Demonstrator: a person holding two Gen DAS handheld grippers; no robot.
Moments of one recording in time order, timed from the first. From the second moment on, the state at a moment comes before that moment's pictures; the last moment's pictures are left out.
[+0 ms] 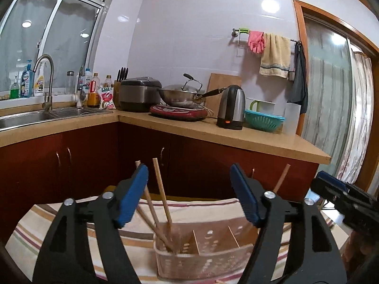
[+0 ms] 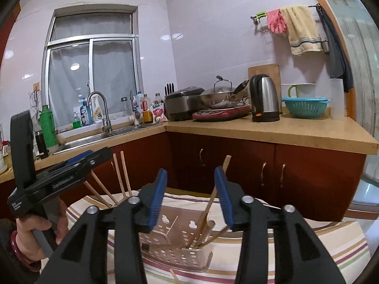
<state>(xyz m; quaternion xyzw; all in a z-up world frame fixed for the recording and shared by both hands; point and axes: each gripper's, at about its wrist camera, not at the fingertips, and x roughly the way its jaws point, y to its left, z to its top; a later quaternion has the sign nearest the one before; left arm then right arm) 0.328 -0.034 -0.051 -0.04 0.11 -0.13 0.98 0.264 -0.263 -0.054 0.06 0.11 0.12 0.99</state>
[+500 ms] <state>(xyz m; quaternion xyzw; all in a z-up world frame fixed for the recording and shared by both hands) 0.212 0.027 -0.117 0.00 0.15 -0.10 0.98 0.166 -0.301 -0.112 0.05 0.16 0.09 0.98</state>
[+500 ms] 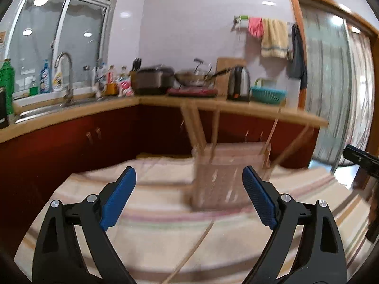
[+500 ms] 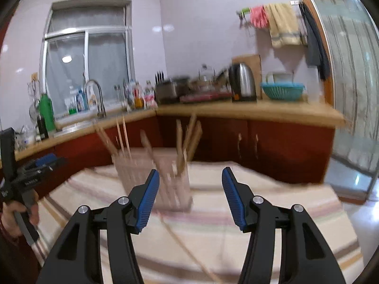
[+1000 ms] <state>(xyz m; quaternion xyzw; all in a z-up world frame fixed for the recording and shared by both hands) 0.169 0.074 -0.206 0.03 0.27 -0.03 0.96 0.171 -0.309 -0.212 0.04 0.33 0.07 0.94</state>
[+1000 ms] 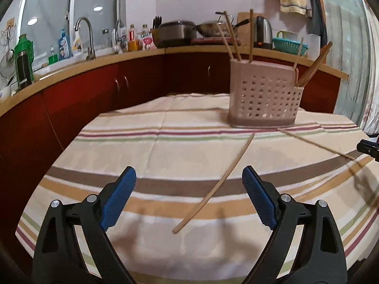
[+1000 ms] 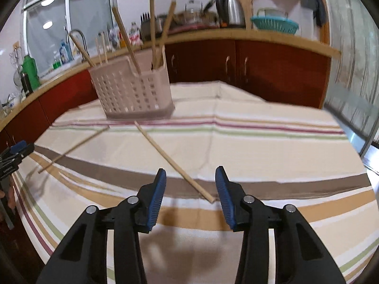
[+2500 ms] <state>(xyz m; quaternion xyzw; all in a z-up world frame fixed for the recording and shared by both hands) 0.176 0.066 -0.252 0.04 0.39 -0.09 0.91 0.114 -0.263 -0.252 0.02 0.36 0.10 0.93</state>
